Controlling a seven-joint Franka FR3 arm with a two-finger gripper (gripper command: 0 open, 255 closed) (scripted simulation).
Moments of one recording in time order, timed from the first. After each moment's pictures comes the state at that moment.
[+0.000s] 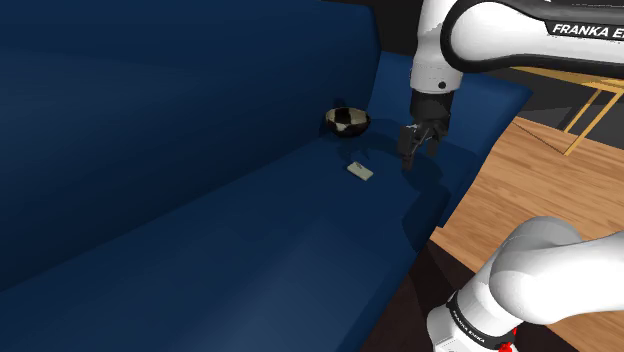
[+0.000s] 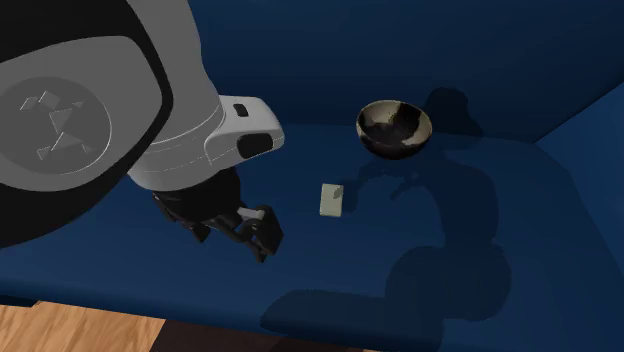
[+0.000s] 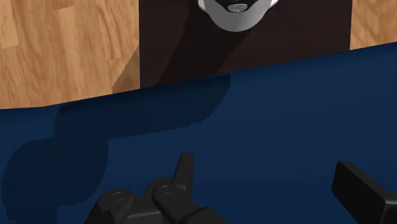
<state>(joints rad) 0.02 -0.74 0.07 -2.38 -0.03 1.45 0.11</state>
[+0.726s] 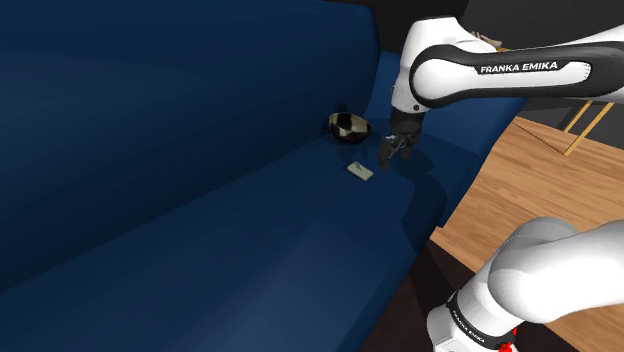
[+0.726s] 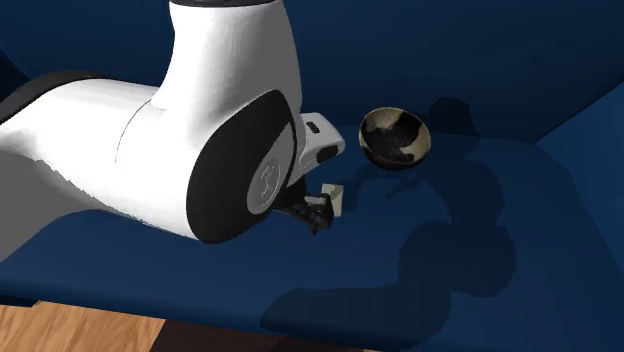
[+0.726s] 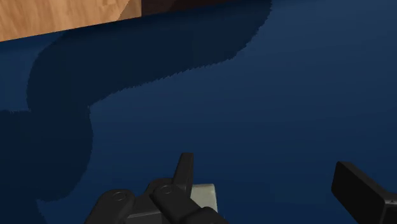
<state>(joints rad) -0.01 -0.60 -0.03 -2.49 -0.09 1.83 -0.02</state>
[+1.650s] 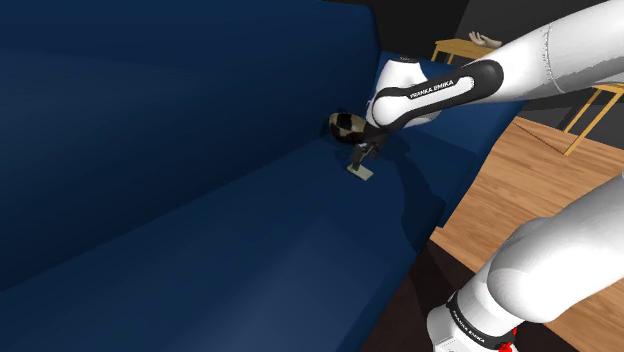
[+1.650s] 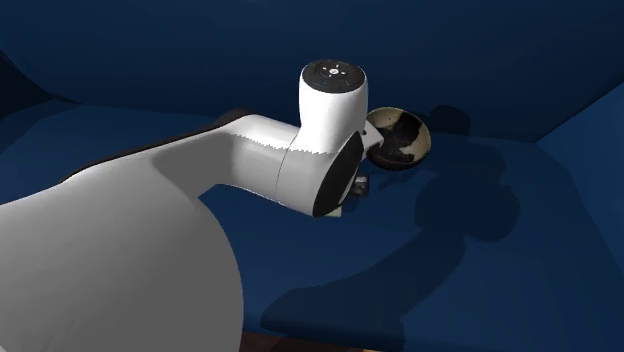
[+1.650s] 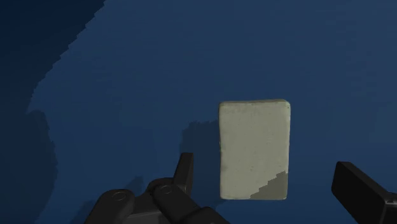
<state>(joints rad) -0.01 -0.21 -0.15 -2.44 -0.07 2.33 -0.20</state>
